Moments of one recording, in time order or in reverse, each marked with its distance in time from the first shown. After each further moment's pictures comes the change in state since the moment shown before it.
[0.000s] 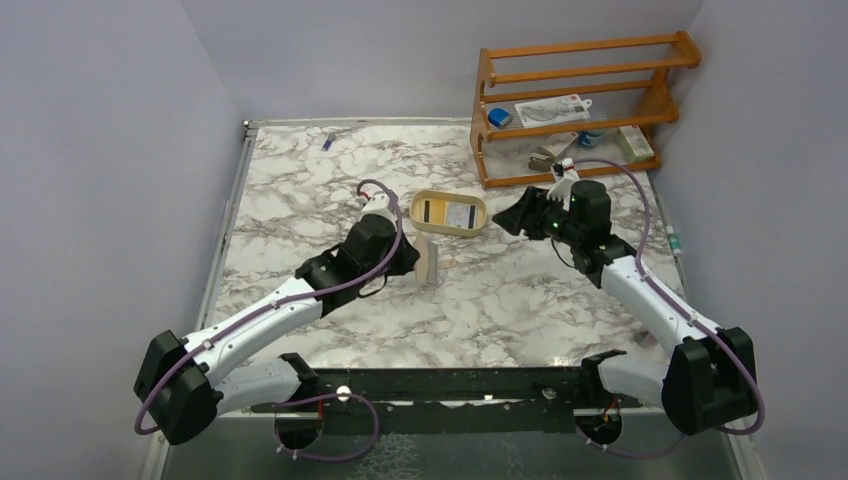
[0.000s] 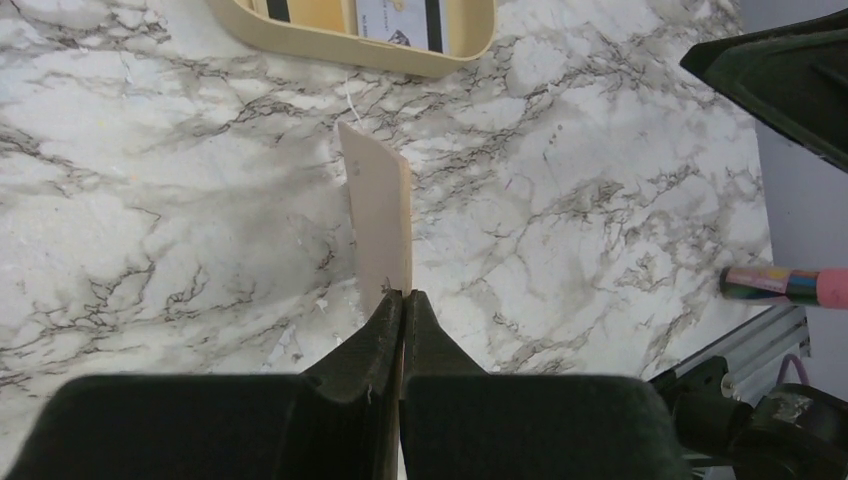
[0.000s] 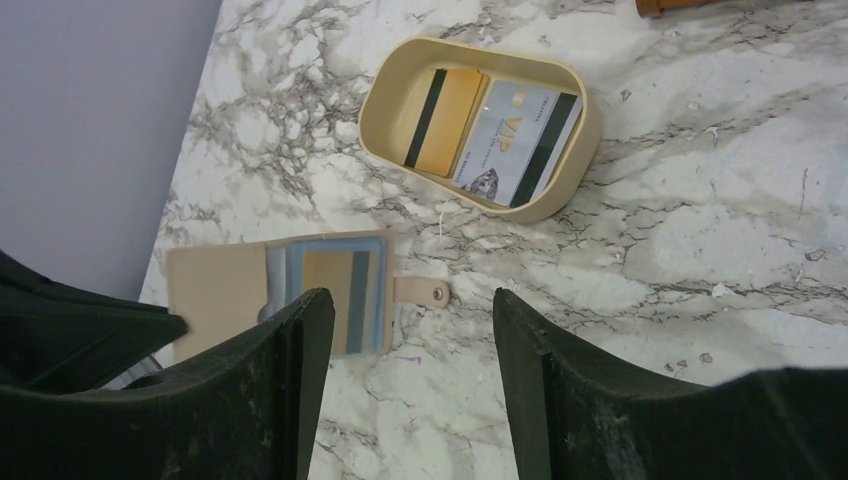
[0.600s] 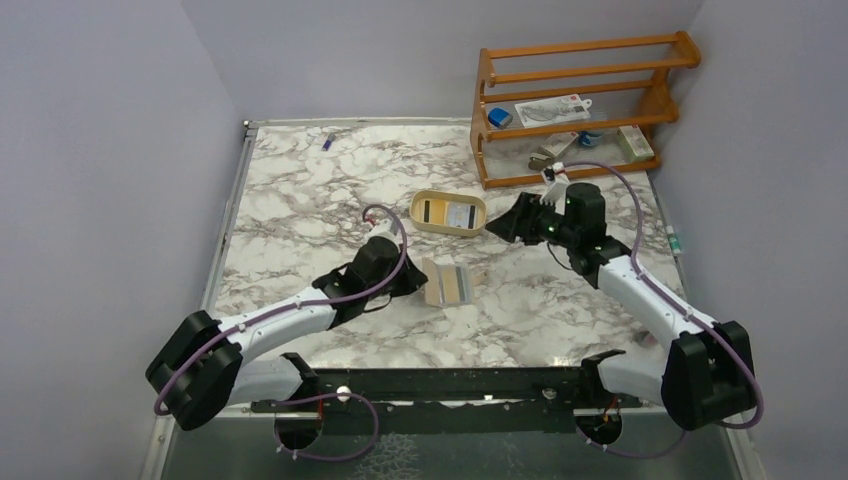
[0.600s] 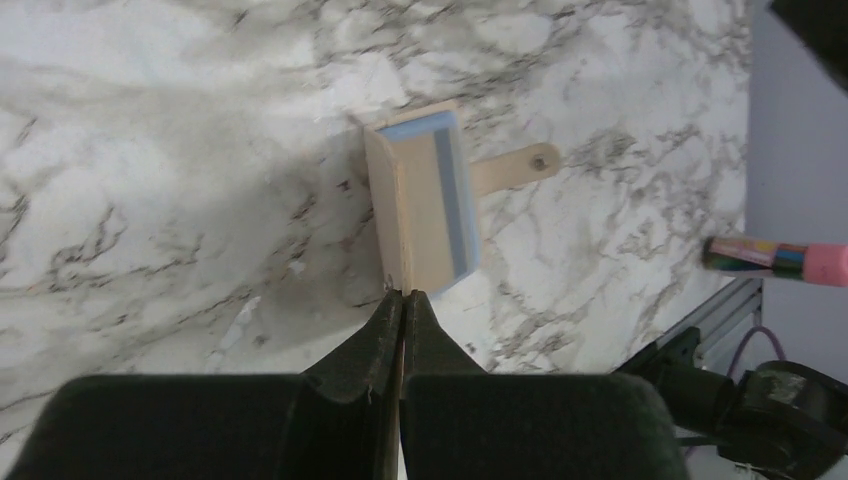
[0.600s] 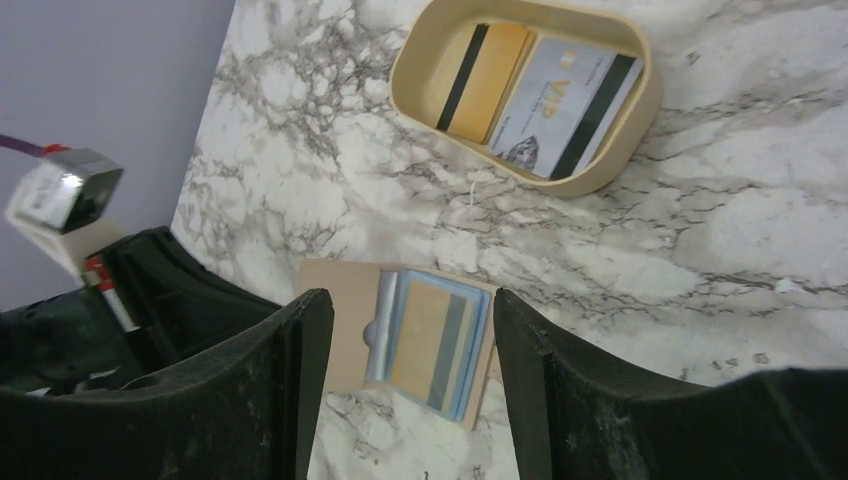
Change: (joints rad) left arm 0.000 0.089 -0.233 0.302 0.127 -0.150; right arm 0.010 0.015 -0.017 0.016 -0.089 -0.001
